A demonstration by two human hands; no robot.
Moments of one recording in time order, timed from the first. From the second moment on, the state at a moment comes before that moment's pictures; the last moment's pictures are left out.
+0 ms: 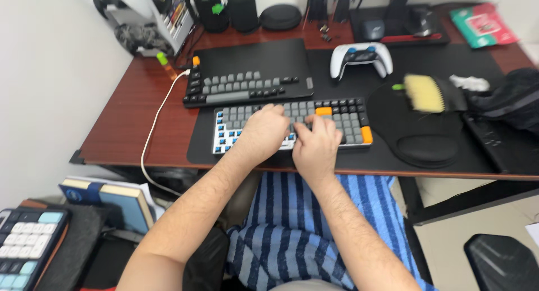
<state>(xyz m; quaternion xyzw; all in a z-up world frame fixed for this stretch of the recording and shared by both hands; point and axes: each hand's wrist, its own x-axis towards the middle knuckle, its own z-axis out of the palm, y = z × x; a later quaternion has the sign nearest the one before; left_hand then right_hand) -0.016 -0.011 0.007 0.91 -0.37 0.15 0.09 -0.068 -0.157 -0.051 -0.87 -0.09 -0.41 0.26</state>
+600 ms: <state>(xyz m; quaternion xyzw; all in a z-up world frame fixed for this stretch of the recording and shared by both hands) -0.003 -0.014 0.005 0.89 -0.44 0.10 -0.04 -0.067 -0.156 -0.055 -0.88 -0.10 -0.40 0.22</state>
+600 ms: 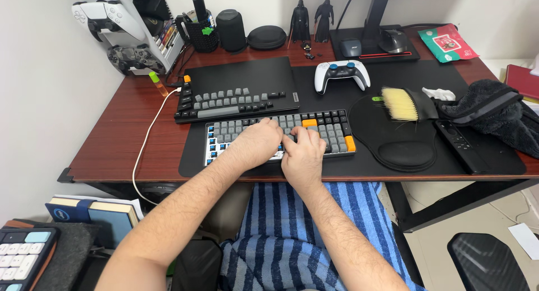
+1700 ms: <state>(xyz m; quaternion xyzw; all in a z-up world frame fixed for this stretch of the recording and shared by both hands) -0.006 -0.009 0.038 0.86 -0.44 0.17 0.21 -0.042 -0.168 -0.030 -0.81 -0.01 -0.18 0.56</state>
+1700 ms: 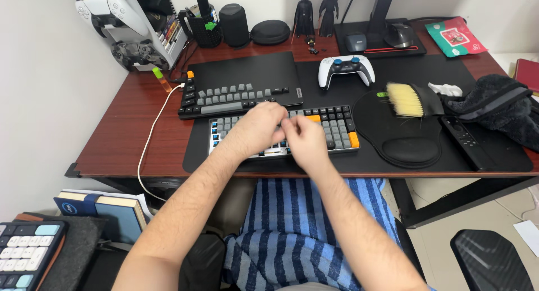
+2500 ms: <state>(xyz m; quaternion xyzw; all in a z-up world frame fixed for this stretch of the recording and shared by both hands) 0.177 0.010 0.048 0.96 -0.25 -0.09 0.04 -0.031 -0.214 -0.017 -0.80 -0.02 -0.31 0.51</state>
